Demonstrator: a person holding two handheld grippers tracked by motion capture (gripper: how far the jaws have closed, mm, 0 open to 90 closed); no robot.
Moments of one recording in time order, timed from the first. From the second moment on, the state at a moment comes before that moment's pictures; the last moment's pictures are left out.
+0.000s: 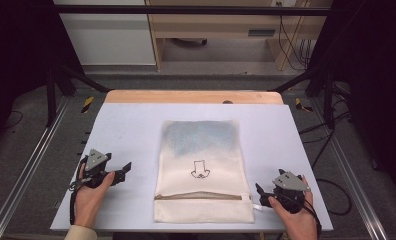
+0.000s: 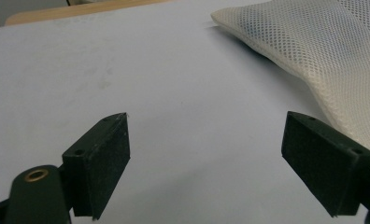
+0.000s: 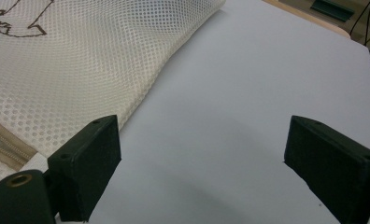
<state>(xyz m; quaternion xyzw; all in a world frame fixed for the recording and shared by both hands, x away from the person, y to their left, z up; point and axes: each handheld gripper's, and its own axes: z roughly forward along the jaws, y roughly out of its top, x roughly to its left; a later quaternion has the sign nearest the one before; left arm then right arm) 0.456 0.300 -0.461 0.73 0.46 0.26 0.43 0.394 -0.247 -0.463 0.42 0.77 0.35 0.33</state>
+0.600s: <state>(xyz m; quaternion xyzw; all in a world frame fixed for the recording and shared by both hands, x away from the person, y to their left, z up) 0.418 0.308 -0.449 0.75 0.43 0.29 0.40 0.390 -0.228 -0.455 0.39 0.80 0.35 0.30</state>
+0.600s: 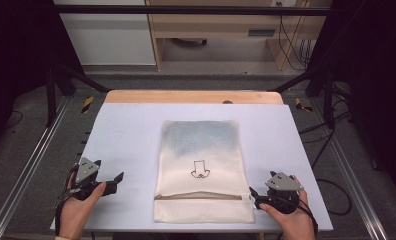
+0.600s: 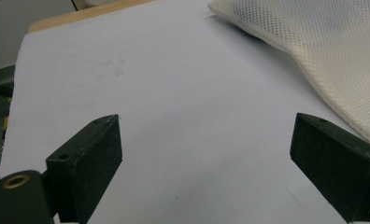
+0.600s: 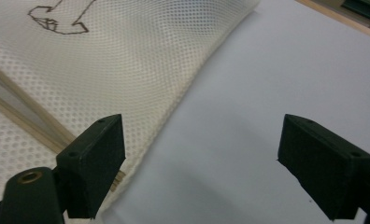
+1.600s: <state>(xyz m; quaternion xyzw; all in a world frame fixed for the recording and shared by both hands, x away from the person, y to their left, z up) 0.414 0.311 -0.450 0.74 0.45 0.30 0.40 0.419 -0.103 -0.400 0.23 0.90 0.30 0.22</state>
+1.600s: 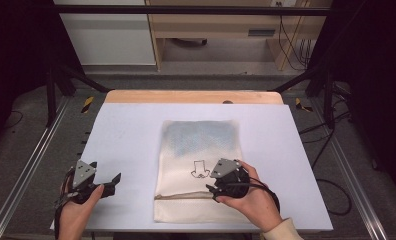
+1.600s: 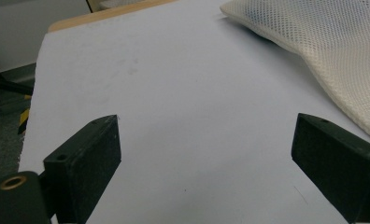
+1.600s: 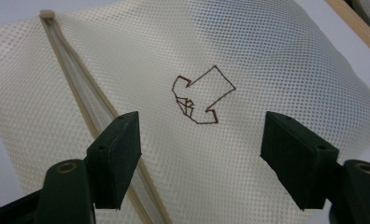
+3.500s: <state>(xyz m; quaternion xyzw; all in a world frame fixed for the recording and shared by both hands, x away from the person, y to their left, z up) 0.420 0.320 -0.451 0.74 0.46 0.31 0.39 0.431 0.054 -0.416 0.03 0.97 0.21 0.08</state>
